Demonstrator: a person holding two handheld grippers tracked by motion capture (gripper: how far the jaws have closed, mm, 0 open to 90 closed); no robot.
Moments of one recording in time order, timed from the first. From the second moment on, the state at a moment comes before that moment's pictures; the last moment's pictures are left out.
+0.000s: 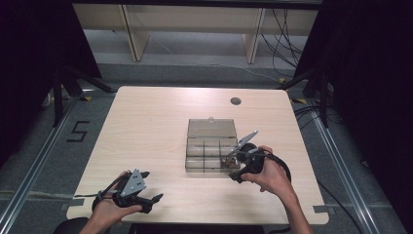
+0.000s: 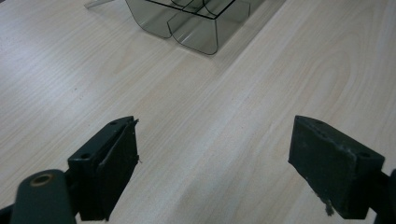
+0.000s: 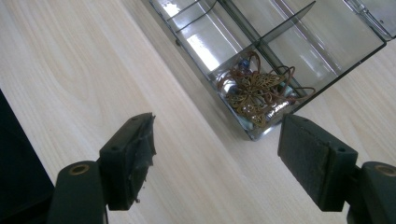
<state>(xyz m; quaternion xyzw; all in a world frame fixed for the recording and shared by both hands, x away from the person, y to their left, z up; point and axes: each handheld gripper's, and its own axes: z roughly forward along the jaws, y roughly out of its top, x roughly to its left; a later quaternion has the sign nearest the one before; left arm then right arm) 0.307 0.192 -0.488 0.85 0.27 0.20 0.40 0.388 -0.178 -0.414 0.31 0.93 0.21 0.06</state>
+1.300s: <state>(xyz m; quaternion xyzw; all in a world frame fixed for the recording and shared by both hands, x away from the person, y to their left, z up) 0.307 0.192 -0.488 0.85 0.27 0.20 0.40 0.376 -0.187 -0.426 0.30 0.92 0.24 0.07</state>
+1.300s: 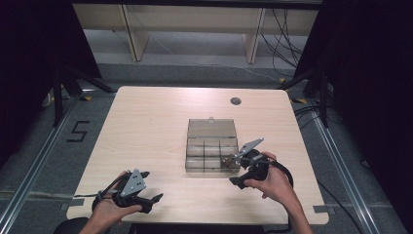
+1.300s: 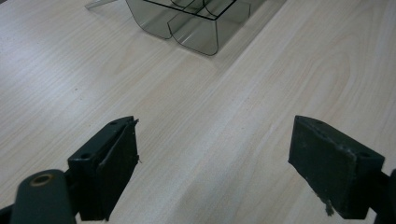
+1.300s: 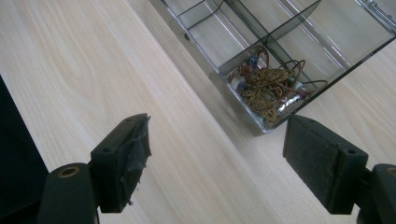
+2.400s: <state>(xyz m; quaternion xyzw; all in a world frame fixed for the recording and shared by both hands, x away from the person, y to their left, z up) 0.307 0.193 -0.487 0.85 0.26 0.21 0.40 0.360 -0.193 -0.436 0.33 0.91 0.25 0.07</state>
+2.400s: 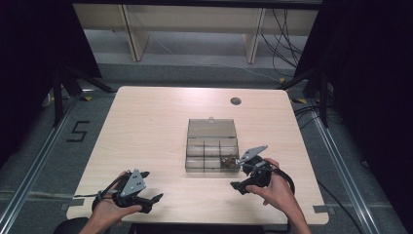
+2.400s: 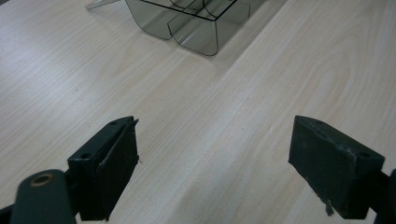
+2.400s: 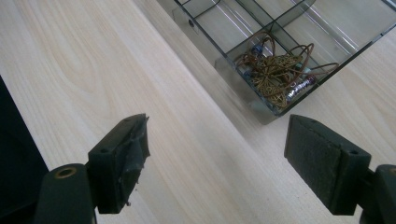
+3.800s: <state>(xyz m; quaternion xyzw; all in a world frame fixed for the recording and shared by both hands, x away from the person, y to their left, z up) 0.307 0.193 -0.487 0.85 0.26 0.20 0.40 0.341 -0.206 -0.452 0.34 0.89 0.28 0.08</state>
